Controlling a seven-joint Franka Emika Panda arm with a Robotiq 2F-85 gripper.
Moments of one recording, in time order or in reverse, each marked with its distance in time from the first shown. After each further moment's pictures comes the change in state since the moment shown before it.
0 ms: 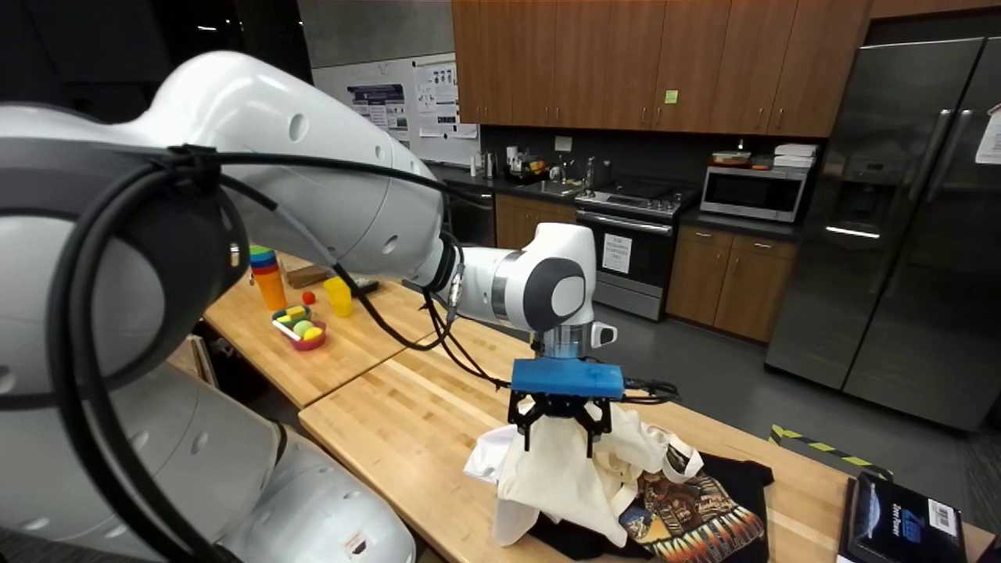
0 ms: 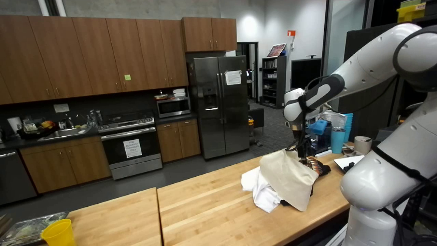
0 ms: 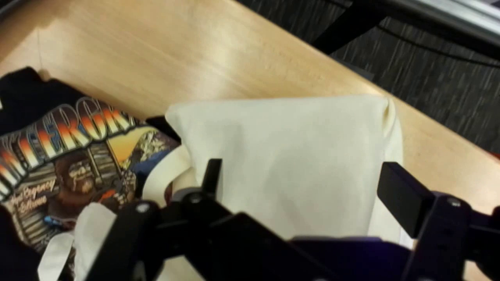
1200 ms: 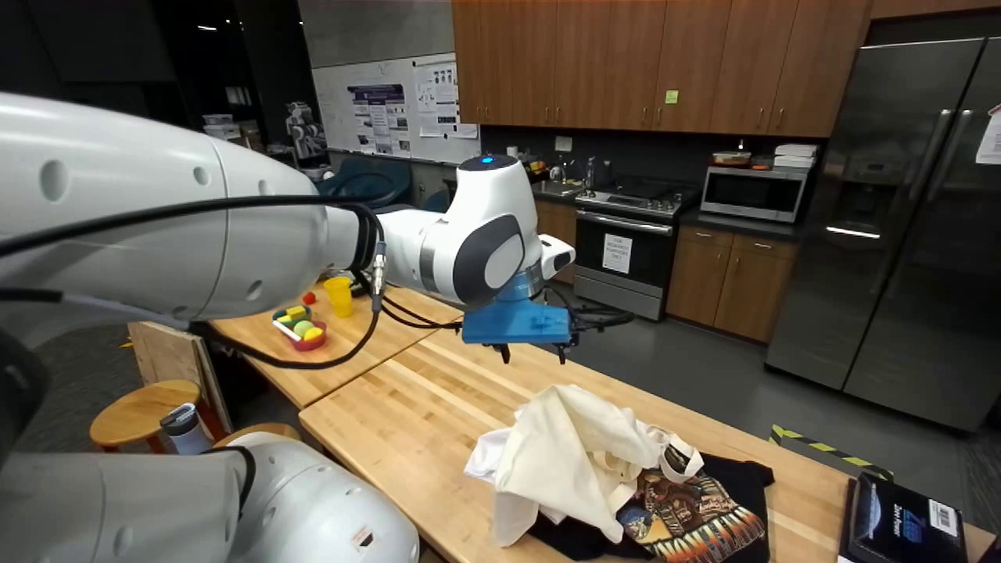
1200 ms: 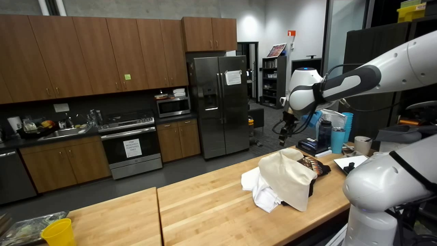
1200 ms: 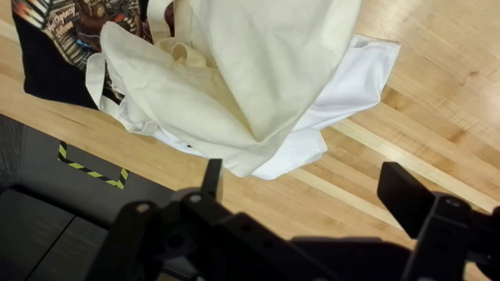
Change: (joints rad) arm 0.079 -0.327 0.071 -0.084 0.141 0.222 0.113
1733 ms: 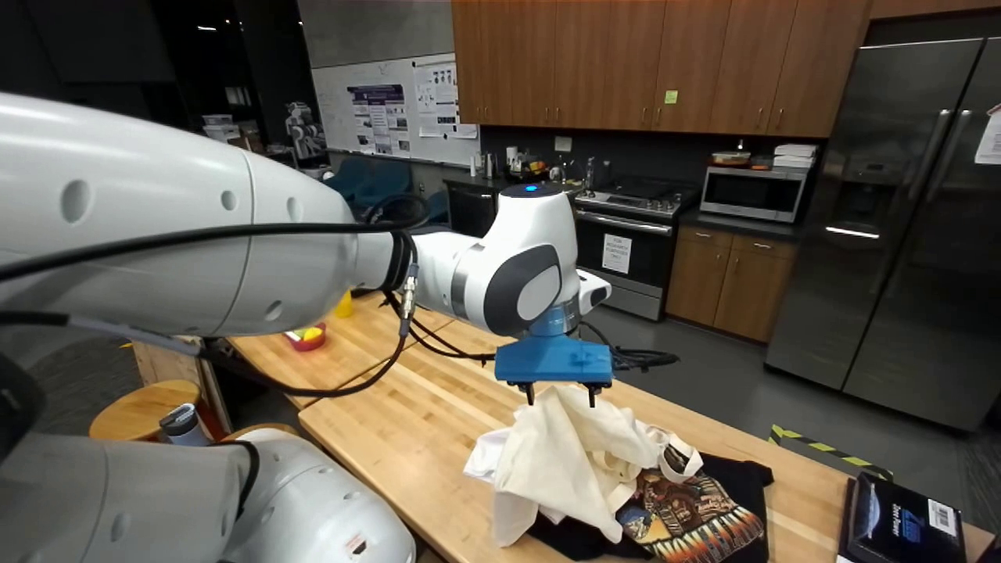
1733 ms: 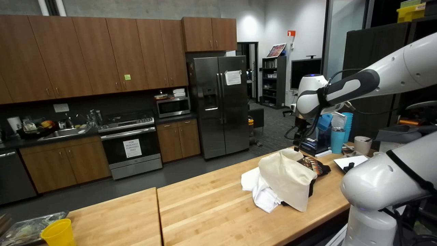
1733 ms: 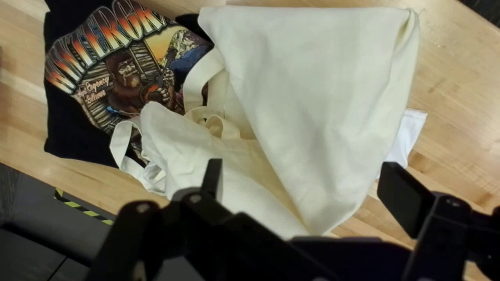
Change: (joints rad) arm -0.072 0.038 -0.110 -0.021 -0.101 -0.032 -0.118
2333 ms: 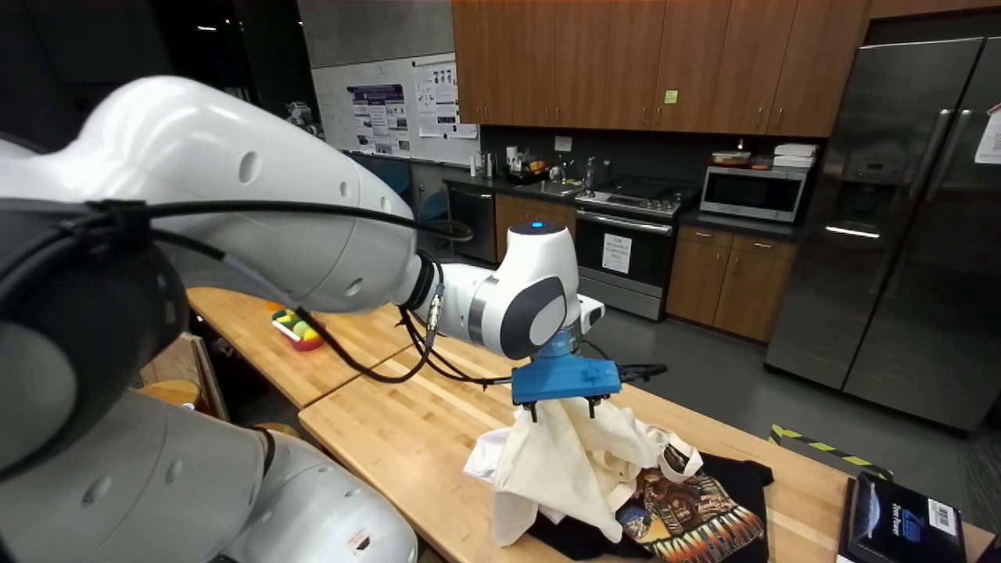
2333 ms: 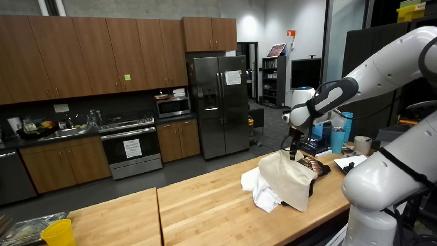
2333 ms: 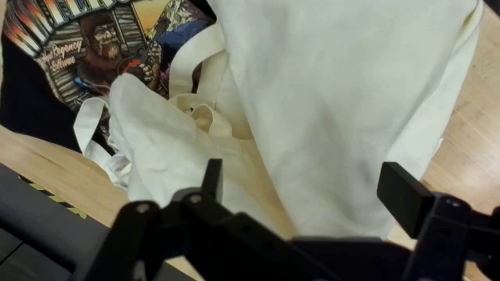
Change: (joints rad) arm 0.036 0.182 -0.013 -0.020 -0.013 0.186 -0.096
